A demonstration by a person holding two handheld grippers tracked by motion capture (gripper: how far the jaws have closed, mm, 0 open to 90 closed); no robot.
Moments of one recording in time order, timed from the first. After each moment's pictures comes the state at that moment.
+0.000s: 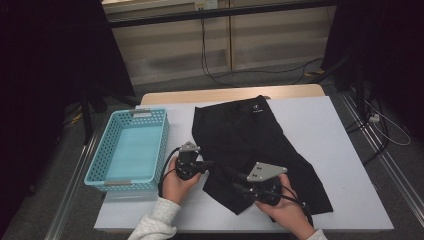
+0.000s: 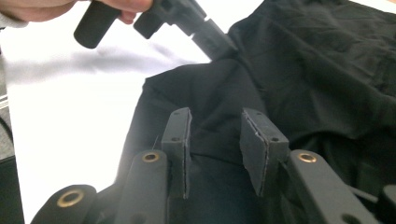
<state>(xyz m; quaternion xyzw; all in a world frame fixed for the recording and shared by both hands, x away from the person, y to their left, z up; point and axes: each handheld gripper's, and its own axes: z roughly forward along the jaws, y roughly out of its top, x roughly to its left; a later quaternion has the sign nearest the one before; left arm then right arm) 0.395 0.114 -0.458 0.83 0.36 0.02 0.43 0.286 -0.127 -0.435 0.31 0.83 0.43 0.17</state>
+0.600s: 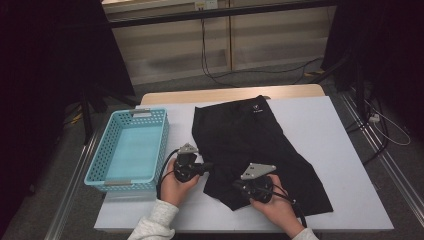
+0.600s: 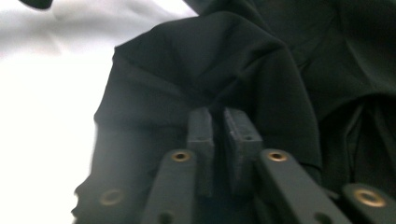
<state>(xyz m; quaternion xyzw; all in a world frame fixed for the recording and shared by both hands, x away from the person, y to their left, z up) 0.392 0.119 -0.460 0.83 0.36 0.03 0.43 0.305 -0.121 -0.469 0.35 0.84 0.40 0.14</state>
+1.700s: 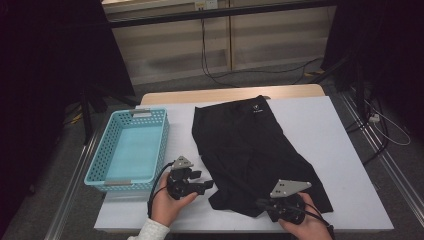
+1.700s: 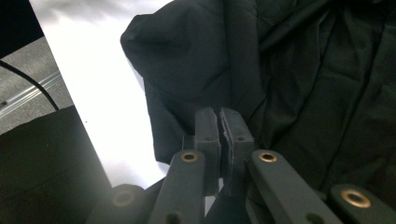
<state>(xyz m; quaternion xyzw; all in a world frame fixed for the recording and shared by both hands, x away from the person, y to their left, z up) 0.347 0.131 -0.456 0.83 0.37 0.03 0.42 0.245 -0.176 -0.459 0.36 0.84 0.40 0.09</state>
